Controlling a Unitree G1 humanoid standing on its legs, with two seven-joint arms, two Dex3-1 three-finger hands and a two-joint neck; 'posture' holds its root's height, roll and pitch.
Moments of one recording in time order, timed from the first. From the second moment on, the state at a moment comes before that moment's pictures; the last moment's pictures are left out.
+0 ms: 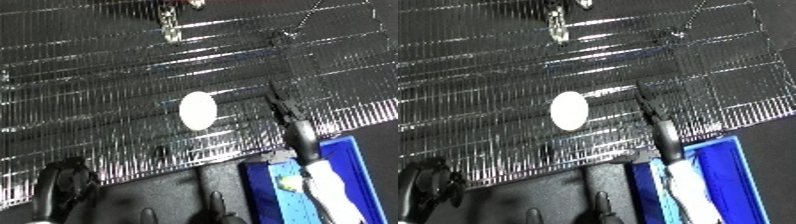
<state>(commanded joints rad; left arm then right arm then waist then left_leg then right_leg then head) -0.21 0.36 -0.10 0.22 -0.74 -0.04 -0.09 -0.26 -0.41 0.16 0.23 0.33 -0.25 -0.08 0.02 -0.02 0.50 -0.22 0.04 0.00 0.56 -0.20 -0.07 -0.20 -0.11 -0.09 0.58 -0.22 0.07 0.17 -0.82</state>
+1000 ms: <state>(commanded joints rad) -0.26 0.38 -0.13 0.20 -0.75 -0.03 -0.05 -0.45 -0.45 0.20 0.34 0.33 -0.22 -0.06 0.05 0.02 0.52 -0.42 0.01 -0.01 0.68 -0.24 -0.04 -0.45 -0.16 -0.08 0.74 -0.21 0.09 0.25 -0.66</state>
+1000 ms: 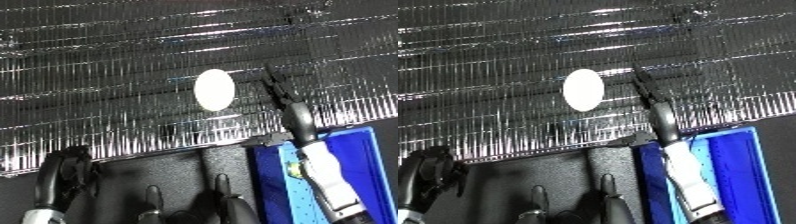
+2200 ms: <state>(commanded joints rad) -0.29 0.39 -0.19 0.12 -0.77 0.00 0.01 -0.66 -0.46 0.32 0.46 0.32 -0.20 -0.06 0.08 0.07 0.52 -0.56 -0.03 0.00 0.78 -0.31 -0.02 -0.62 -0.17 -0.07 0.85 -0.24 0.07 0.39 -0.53</state>
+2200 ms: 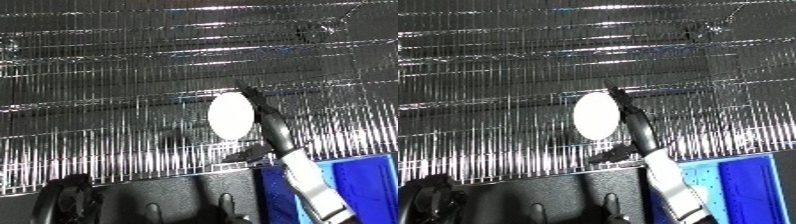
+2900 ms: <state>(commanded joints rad) -0.29 0.40 -0.19 0.13 -0.79 -0.01 -0.02 -0.67 -0.48 0.28 0.45 0.33 -0.24 -0.16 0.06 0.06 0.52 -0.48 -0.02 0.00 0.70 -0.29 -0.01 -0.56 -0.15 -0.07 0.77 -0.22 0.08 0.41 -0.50</state>
